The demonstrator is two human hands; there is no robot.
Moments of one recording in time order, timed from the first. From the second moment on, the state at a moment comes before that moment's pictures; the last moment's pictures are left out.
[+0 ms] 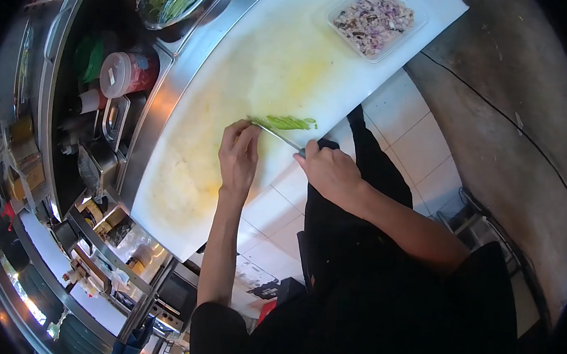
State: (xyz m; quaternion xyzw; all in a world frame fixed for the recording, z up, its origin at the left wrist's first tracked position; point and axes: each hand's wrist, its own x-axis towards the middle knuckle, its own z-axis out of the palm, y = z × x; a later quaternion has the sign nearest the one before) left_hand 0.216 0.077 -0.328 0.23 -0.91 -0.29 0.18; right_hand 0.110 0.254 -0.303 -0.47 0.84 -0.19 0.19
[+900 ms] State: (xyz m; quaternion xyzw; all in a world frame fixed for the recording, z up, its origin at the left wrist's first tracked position) left_hand 0.220 0.094 -0.313 0.31 -0.87 -0.37 0.08; right_hand 0.105 0.261 -0.305 -0.47 0.85 -0.14 0.19
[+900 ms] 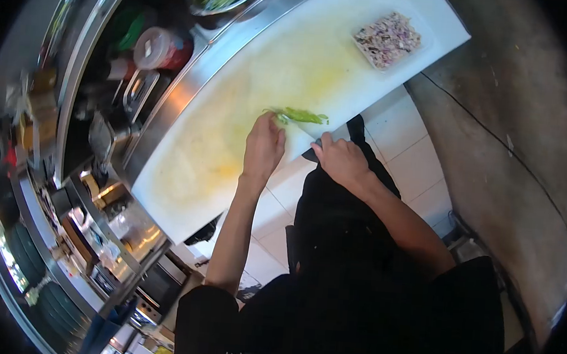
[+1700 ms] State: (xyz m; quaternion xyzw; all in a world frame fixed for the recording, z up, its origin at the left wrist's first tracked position) left_hand 0.434 0.194 -0.301 0.66 -0.66 -0.27 0.21; right_hand 0.051 0.264 -0.270 -0.49 0.83 -0.19 0.21
